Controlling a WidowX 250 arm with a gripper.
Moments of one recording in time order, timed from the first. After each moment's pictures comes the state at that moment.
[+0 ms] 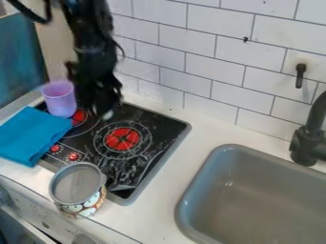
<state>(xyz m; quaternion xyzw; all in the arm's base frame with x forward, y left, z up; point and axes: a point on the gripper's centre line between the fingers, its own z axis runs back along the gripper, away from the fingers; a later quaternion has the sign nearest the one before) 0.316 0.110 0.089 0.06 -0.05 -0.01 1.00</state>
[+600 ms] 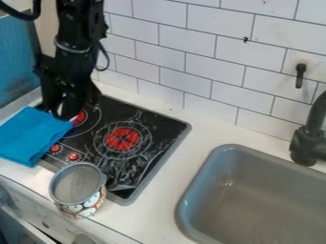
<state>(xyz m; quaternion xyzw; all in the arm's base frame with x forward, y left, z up) 0.265 0.120 0.104 0.17 0.03 0.03 0.98</state>
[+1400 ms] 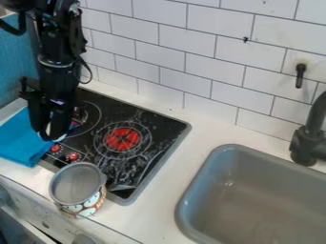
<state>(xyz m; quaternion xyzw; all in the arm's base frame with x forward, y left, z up) 0.253 0.132 0.076 0.10 0.07 0.07 0.99</state>
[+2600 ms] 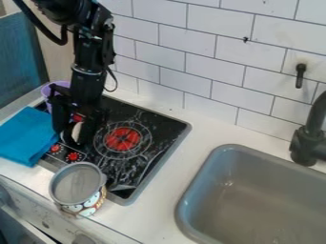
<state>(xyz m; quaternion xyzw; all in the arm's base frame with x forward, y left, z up) 0.282 0.122 0.051 0.10 0.13 0.09 0.98</state>
